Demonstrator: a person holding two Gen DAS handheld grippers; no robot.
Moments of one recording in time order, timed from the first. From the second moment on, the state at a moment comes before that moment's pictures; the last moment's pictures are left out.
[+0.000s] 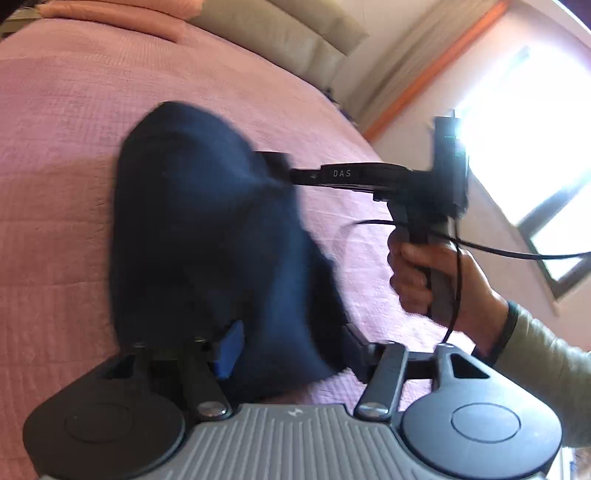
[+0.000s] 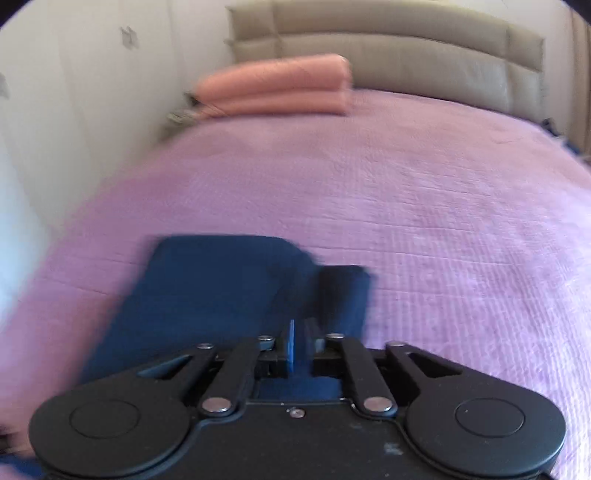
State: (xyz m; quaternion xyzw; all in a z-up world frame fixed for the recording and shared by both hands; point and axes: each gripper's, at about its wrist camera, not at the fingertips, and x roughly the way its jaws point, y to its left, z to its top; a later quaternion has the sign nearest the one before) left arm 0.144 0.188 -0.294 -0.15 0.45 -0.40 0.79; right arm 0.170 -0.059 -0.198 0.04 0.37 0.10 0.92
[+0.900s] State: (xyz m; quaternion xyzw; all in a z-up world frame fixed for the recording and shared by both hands) left arm 0.000 0.200 -0.253 -0.02 0.30 -0.30 0.90; right arm -0.031 -0.043 -0.192 0.02 0.34 -0.01 0.94
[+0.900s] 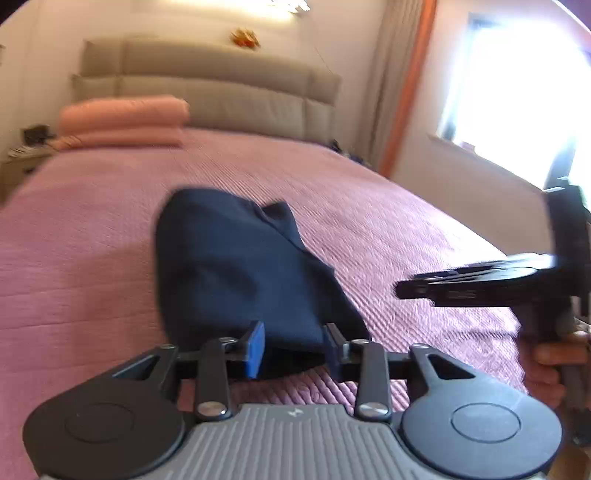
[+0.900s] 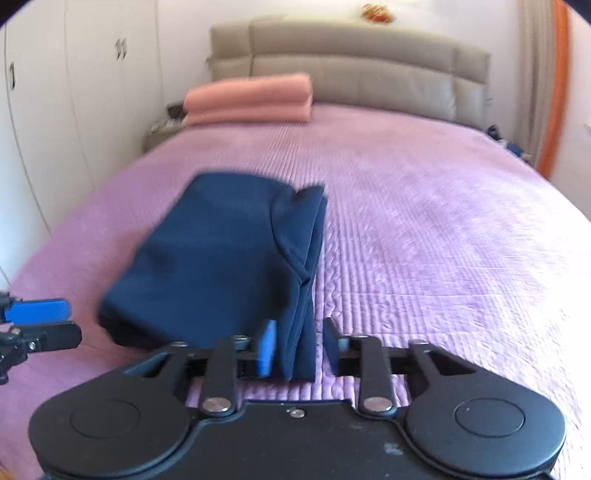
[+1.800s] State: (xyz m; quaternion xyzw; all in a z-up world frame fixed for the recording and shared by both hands) left arm -0.153 0.228 -0.089 0.05 0.25 -0.04 0.97; right arm -0.148 0.045 -0.080 0.04 0.33 -0.09 0.94
